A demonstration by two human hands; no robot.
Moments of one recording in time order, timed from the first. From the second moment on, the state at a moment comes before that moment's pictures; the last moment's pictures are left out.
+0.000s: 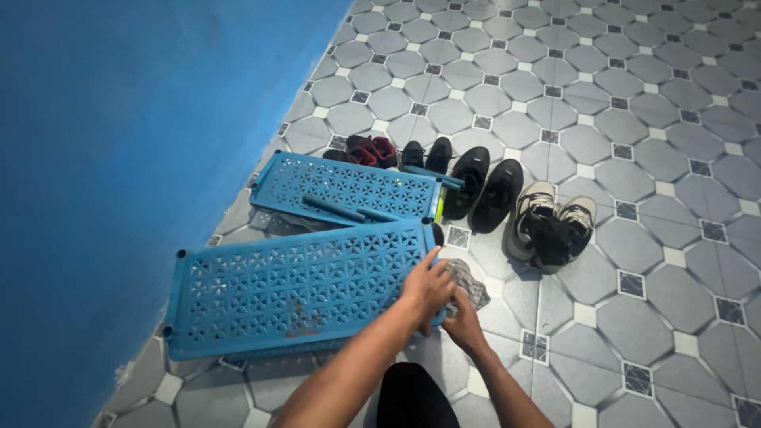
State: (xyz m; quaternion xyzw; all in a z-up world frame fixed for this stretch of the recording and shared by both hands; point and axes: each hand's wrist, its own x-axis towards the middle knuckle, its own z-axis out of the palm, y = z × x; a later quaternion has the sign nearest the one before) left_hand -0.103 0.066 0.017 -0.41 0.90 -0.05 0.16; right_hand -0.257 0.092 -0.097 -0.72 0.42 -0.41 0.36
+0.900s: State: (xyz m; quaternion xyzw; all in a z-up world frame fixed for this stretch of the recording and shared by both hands) left_hand -0.044 0.109 0.055 -0.55 0.83 0.02 0.02; right_hand -0.276 0.024 -0.029 -0.58 0.51 -0.41 0.48
